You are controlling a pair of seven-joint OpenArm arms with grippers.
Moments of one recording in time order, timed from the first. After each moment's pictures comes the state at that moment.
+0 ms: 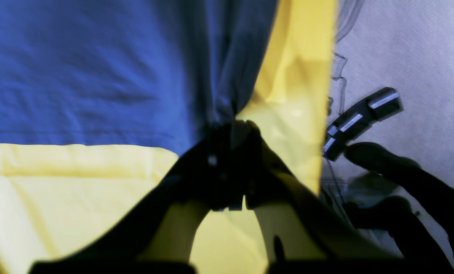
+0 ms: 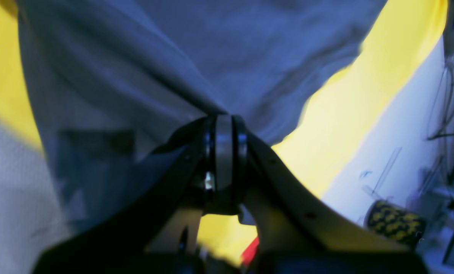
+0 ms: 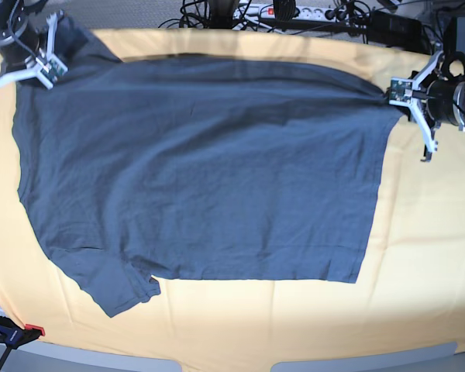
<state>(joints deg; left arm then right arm) -5.8 -86.0 37.8 122.2 -27.6 -44.0 25.7 -53.2 39.7 19.7 132.1 -1.3 21.5 -39.7</state>
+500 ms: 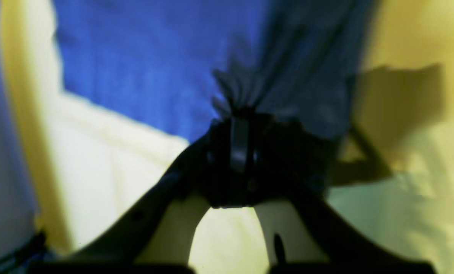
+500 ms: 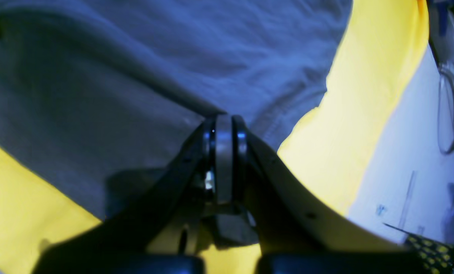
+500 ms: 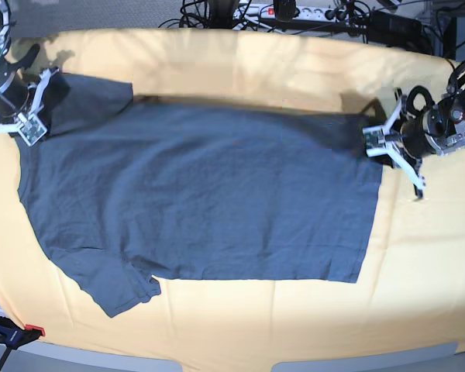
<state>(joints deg) -7.8 -70.5 37.9 111.6 -10.4 -26.9 25.4 -33.7 39.4 19.7 117.2 10.9 28.3 -35.5</state>
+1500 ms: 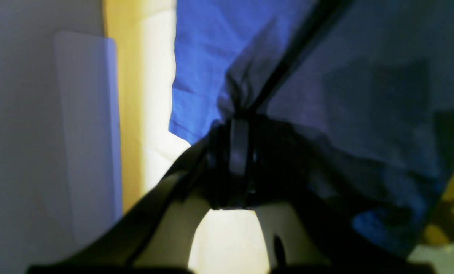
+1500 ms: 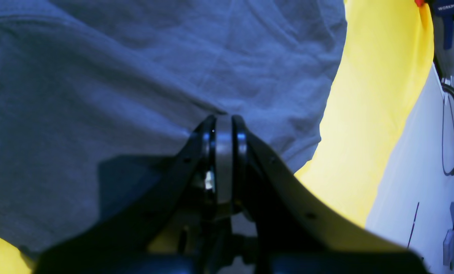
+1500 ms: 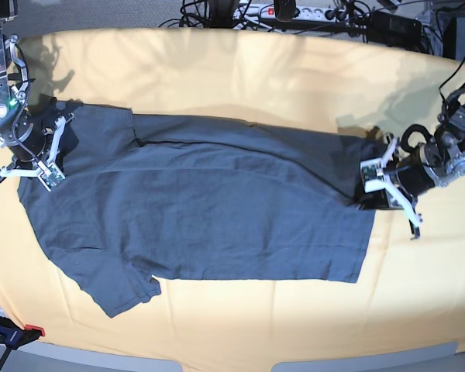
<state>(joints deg) -16.3 -64.3 37.9 103.2 0.9 -24.9 7.8 -12.3 39.1 2.8 102.5 4.2 23.5 -35.5</state>
